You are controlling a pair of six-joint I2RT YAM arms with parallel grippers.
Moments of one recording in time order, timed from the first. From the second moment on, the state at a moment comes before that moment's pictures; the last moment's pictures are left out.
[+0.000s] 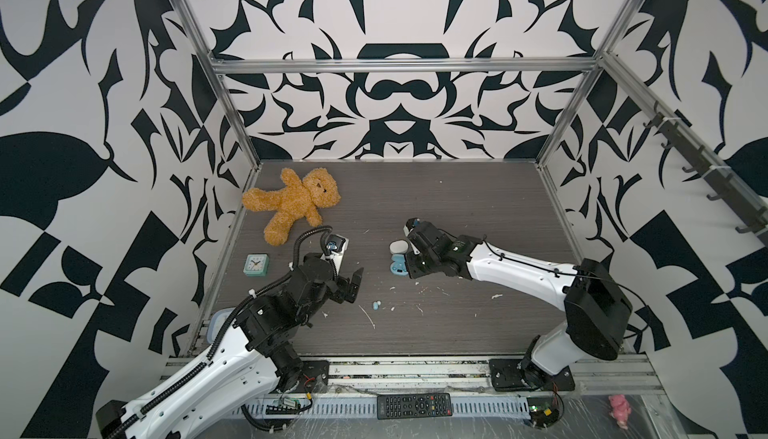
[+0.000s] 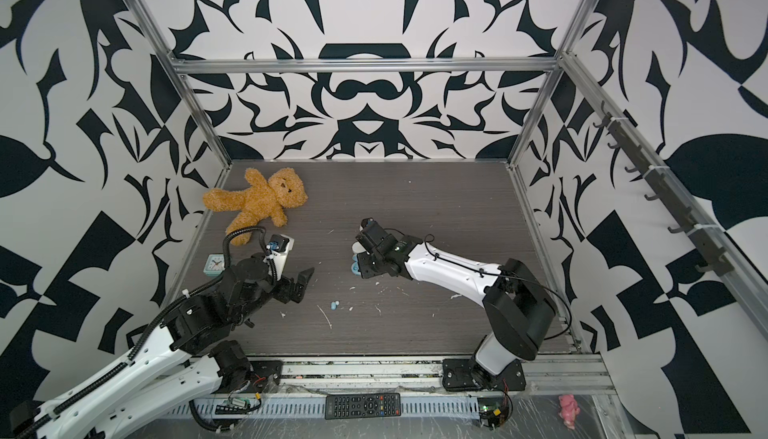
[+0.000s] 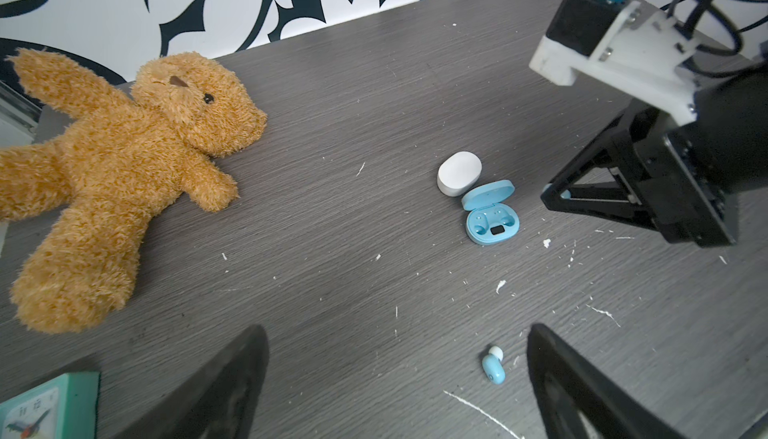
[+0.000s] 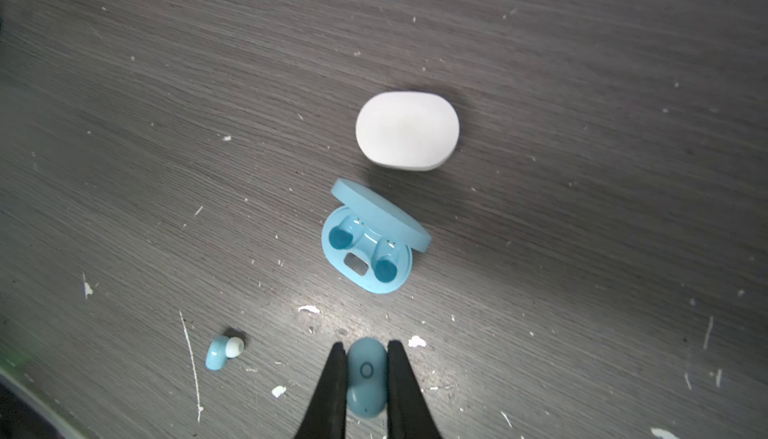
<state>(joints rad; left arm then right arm) -0.86 0.65 0.64 -0.58 -0.33 -0.19 0.86 1.58 1.07 -0.48 0.03 0.49</state>
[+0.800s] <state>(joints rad) -0.86 0.69 0.64 -0.58 -0.21 -0.18 0.85 1.78 1.10 -0.38 0.03 0.31</state>
